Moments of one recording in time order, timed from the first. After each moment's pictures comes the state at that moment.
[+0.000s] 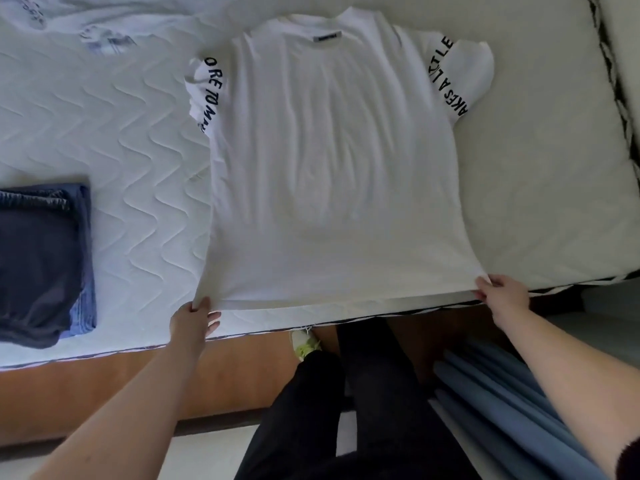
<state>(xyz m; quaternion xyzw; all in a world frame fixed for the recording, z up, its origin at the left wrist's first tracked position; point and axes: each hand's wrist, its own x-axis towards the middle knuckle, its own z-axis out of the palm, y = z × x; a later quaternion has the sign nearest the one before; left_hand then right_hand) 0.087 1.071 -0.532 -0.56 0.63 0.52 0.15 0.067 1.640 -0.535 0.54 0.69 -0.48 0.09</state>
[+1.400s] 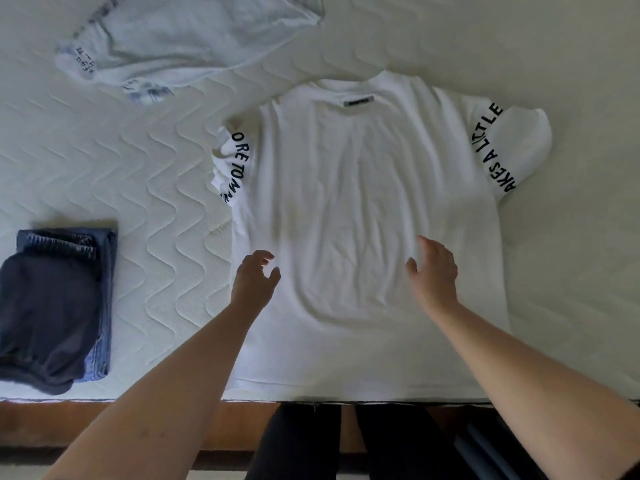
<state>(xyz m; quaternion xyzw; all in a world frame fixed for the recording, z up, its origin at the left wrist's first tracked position) -0.114 1.161 -0.523 -0.20 0.92 0.29 0.18 -0.140 1.485 -0.533 0.14 0.94 -0.25 0.17</state>
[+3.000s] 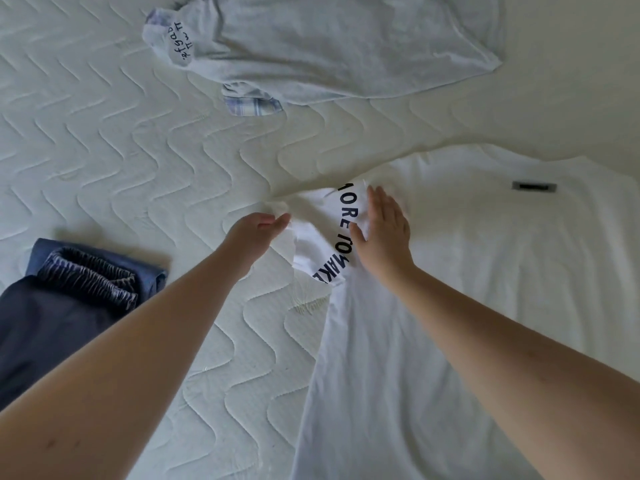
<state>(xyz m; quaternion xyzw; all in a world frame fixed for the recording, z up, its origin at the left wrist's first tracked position) -0.313 0.913 -0.579 -0.33 0.79 0.47 0.22 -0.361 1.145 -0.592 -0.10 0.95 -0.25 0.16</state>
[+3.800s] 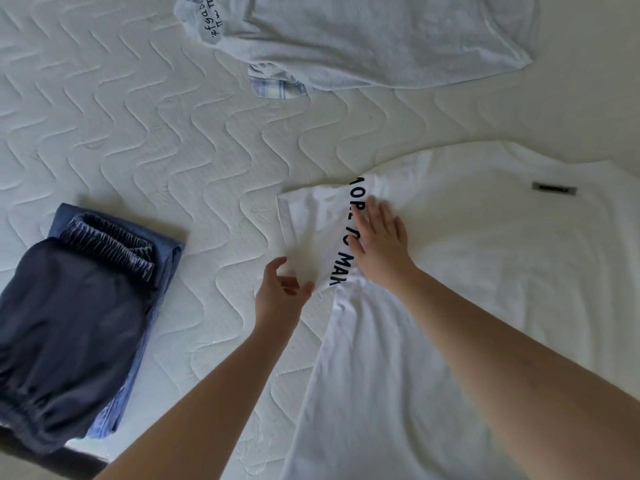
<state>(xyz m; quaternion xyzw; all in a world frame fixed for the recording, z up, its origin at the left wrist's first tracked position) -0.190 0.995 -0.587 -0.45 0.74 0.50 0.08 -0.333 1.142 -0.606 -0.22 0.94 -0.12 0.24</state>
